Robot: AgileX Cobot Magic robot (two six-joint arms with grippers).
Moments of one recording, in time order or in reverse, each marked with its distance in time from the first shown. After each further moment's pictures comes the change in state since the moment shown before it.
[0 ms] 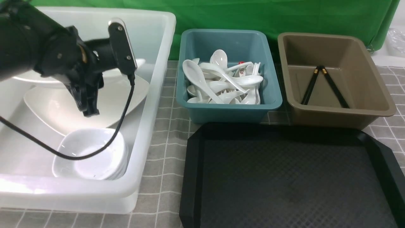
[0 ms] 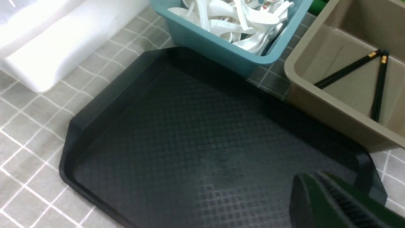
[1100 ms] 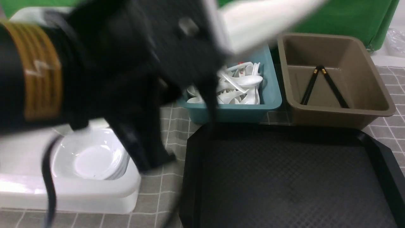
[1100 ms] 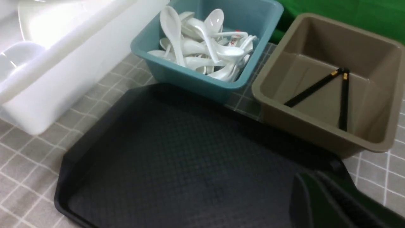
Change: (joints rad) right arm 0.000 -0.120 0.000 -0.065 0.020 0.079; left arm -0.795 -0.544 -0.019 0.214 0.279 -0.645
